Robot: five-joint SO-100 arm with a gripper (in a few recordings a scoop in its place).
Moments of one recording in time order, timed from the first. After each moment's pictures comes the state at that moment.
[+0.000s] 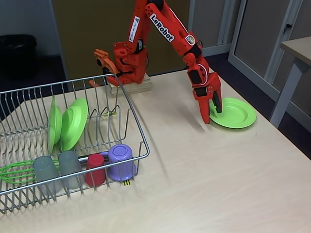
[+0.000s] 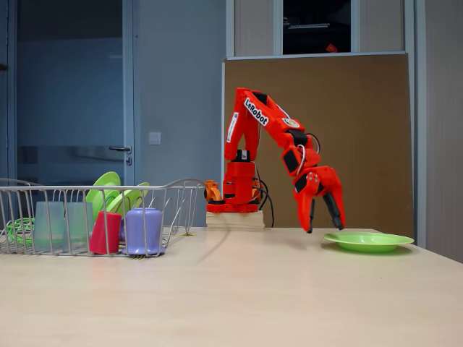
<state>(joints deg) -45.4 76.9 119.1 16.4 96.9</state>
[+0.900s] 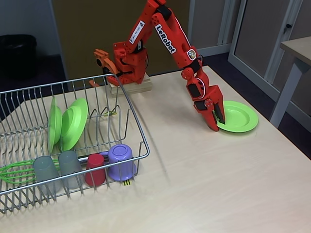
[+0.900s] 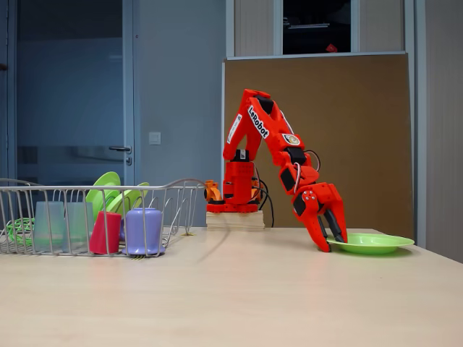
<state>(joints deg) -44.2 63.4 116.5 4.0 100.9</state>
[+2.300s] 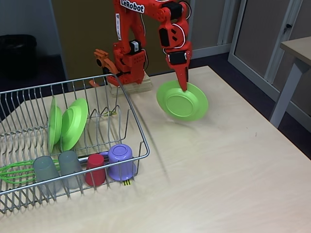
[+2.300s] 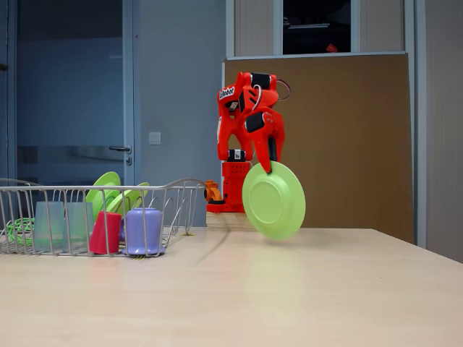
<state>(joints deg) -26.2 109.2 105.5 74.8 51.7</state>
